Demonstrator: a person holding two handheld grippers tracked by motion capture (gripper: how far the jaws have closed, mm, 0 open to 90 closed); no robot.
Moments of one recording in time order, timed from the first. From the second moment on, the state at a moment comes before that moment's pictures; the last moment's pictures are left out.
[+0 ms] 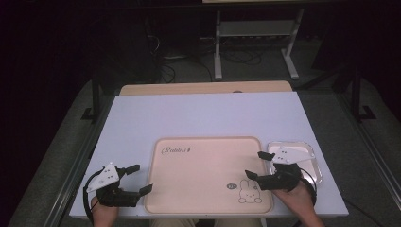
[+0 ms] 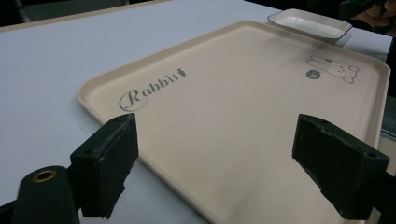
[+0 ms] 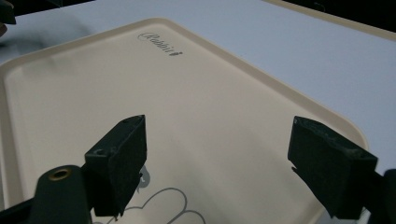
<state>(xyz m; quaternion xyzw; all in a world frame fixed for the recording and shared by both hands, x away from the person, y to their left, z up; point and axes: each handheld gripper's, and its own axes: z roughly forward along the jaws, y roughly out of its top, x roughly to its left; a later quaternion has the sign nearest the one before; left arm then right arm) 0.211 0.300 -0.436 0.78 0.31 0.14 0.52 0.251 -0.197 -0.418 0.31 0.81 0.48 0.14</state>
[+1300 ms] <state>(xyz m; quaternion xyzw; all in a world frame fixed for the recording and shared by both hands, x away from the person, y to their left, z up) 0.209 0.302 -0.434 0.78 0.31 0.15 0.53 0.242 -0.206 -0.411 0.31 0.81 0.49 0.13</state>
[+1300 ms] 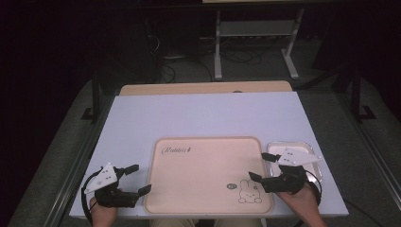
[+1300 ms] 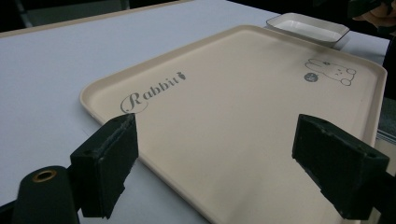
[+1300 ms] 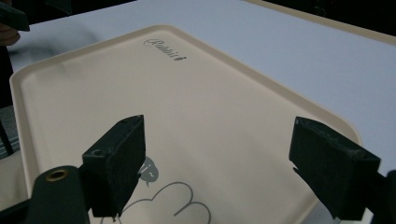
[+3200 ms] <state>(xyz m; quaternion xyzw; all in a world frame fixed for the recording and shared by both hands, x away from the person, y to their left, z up) 0.210 0.303 -0.436 0.78 0.31 0.15 0.53 0.222 -0.273 -0.410 0.35 0.79 0.48 0.14</state>
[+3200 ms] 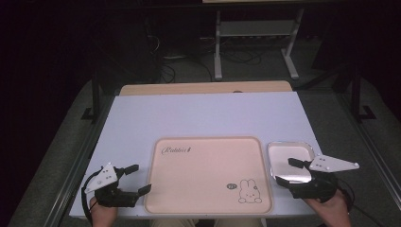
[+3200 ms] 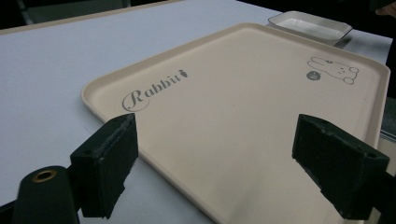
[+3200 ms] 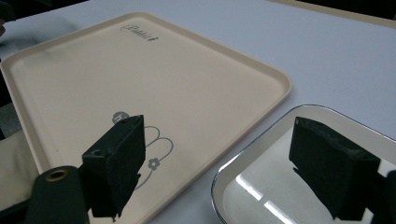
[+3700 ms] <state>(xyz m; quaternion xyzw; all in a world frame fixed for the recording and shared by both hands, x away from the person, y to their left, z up) 0.209 0.304 -0.435 0.78 0.31 0.15 0.53 0.219 -0.297 -0.407 0.37 0.79 0.47 0.14</state>
